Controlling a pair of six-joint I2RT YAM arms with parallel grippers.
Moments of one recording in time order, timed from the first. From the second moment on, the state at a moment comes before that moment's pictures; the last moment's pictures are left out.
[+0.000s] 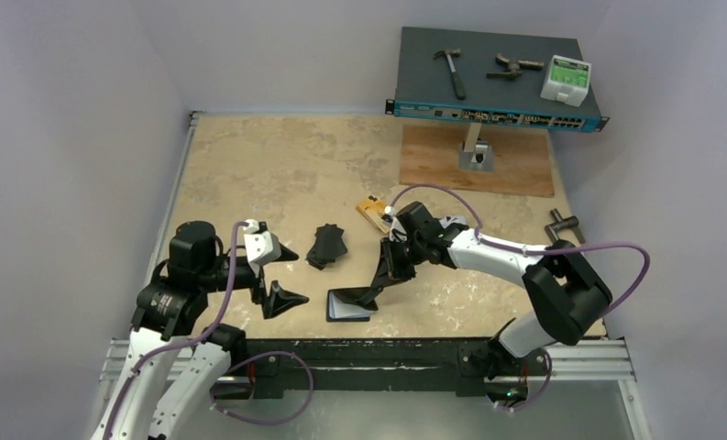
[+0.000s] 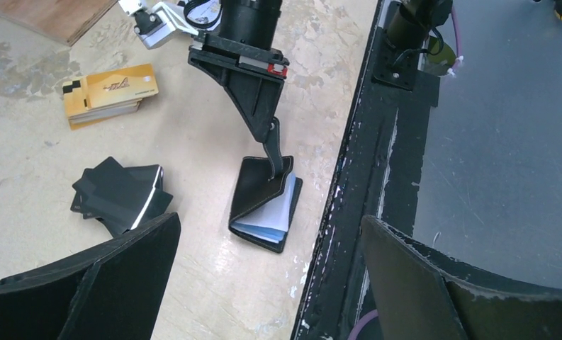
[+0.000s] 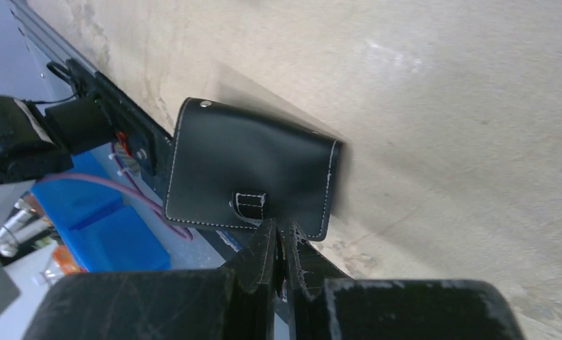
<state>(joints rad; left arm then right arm) -0.28 0.54 0.82 -0.81 0.93 0.33 0.74 1.49 0.82 -0.30 -0.50 0.68</state>
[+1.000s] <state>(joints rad) -0.66 0.71 0.47 -0.58 0.73 0.99 0.56 1.63 0.96 -0.32 -0.56 0.62</state>
